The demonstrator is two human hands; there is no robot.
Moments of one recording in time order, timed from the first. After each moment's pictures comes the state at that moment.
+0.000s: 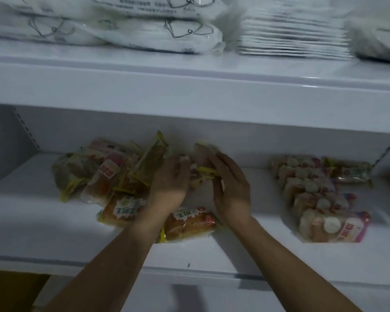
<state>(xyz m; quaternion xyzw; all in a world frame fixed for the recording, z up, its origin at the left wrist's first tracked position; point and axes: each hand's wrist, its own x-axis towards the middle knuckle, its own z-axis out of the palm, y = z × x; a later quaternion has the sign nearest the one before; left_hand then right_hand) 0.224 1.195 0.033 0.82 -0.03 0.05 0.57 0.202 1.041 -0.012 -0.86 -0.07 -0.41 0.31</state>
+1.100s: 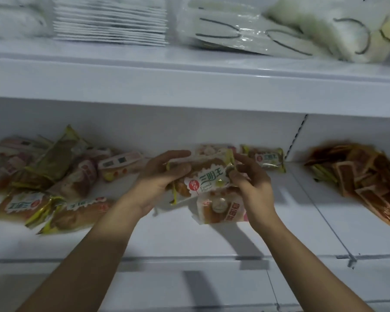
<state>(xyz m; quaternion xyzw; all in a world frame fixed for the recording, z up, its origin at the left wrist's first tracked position) 0.152 1.003 0.048 0.62 -0.15 -0.14 0.76 0.089 0.785 0.023 -0.69 0.06 -0.22 0.69</state>
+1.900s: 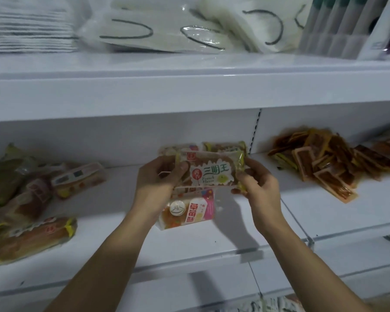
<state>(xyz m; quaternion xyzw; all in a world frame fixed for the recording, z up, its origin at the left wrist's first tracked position) 0.129 0.894 0.045 0.73 -0.13 0.01 0.67 0.047 0.691 0.018 -0.65 0.11 -0.26 0.71</state>
